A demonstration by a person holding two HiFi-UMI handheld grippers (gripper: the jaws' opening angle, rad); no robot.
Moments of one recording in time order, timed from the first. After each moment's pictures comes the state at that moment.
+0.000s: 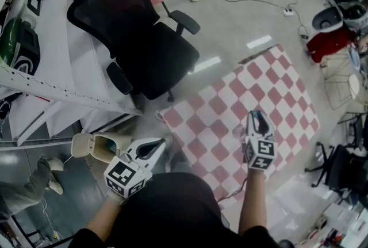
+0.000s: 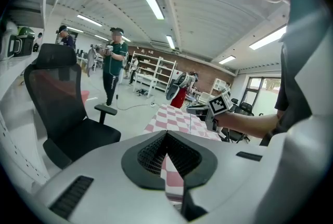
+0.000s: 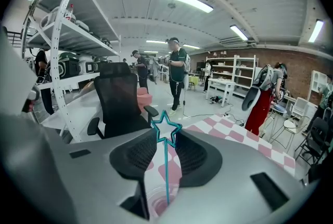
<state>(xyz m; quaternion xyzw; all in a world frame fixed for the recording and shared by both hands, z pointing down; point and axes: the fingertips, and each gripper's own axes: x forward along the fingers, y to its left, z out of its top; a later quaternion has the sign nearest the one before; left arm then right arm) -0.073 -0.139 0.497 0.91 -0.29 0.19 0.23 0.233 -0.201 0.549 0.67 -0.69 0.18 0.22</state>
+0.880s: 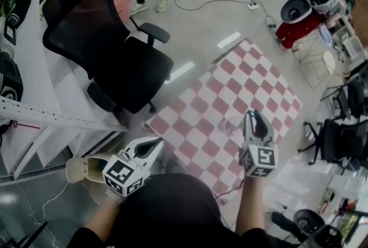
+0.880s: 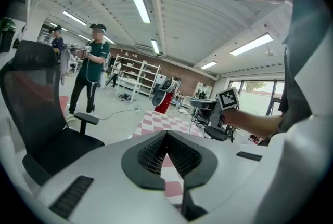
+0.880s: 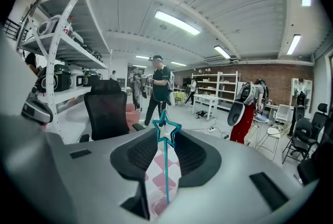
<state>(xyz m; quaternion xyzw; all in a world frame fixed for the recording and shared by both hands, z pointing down) -0.051 -0.150 0.477 0.95 -0.20 0.16 0.20 0.234 -0.152 0.444 0.74 -0.65 0.12 0.16</state>
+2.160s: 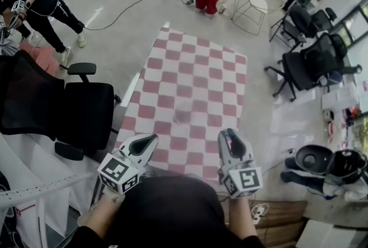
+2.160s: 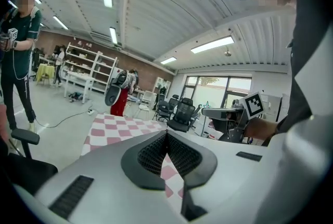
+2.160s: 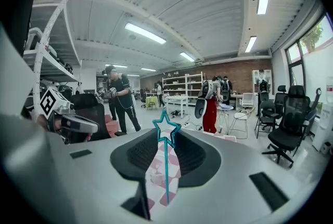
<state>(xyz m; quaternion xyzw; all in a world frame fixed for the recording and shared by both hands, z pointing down) 0.097 -0.120 0.456 0.98 0.05 0.15 0.16 0.239 0.021 0.413 0.84 -0.52 0.13 0.07</state>
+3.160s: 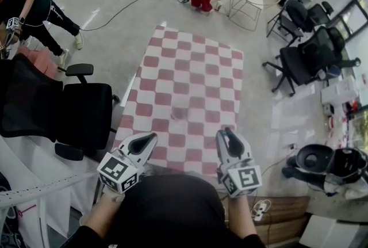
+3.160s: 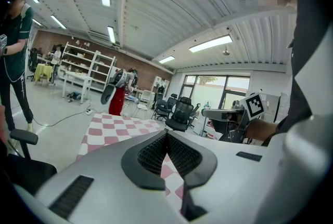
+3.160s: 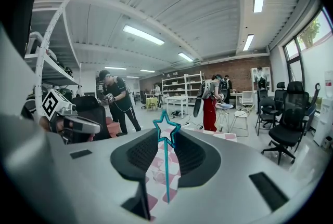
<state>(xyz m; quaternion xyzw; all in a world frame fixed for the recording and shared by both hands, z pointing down) 0.098 -0.107 0.455 0.98 0.06 0.15 0.15 0.232 0.036 0.416 0.84 -0.52 0.14 0.06</state>
